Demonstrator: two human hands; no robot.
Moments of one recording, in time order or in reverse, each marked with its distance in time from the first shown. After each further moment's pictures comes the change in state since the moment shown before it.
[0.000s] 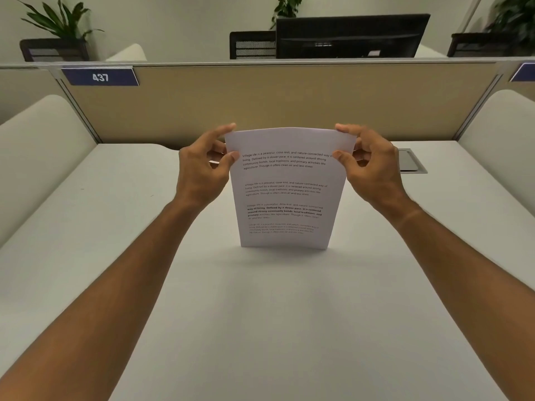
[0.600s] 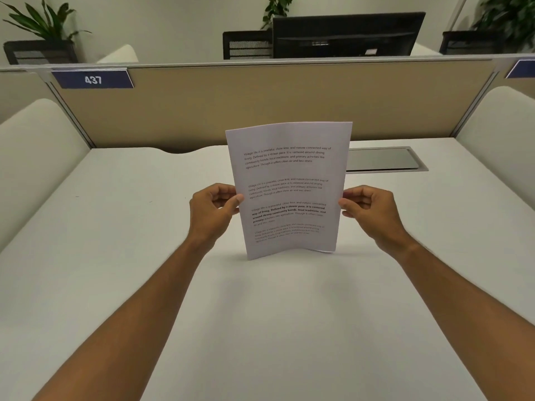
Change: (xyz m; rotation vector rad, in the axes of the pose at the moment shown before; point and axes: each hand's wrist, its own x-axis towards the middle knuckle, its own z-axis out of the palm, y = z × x) left_hand -0.046 -0.066 0.022 -0.313 -0.063 -0.408; right_hand -0.062 0.051 0.021 0.243 -0.093 0.502
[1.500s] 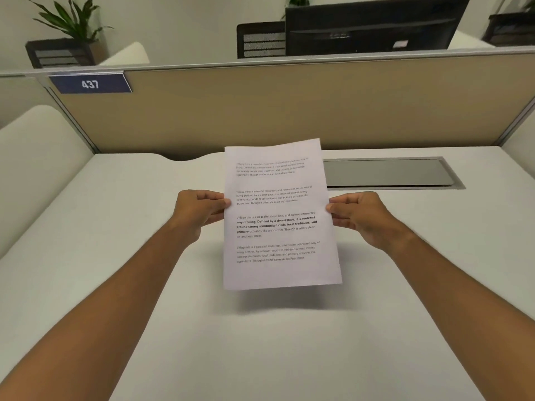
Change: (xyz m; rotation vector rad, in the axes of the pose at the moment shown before) left_hand 0.094 -0.013 0.001 -0.117 0.026 -0.453; right_hand 0.106 0.022 0.022 0.252 -0.230 0.373
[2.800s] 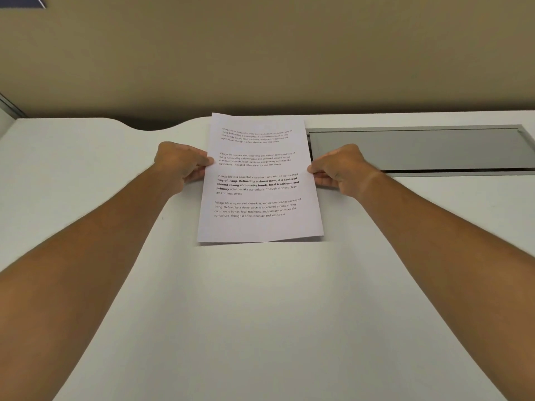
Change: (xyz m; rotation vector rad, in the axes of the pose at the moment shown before) left_hand 0.216 -0.026 -0.010 0.182 0.130 -0.204; right_hand 0.195 0.021 0.101 -0.150 0.256 0.300
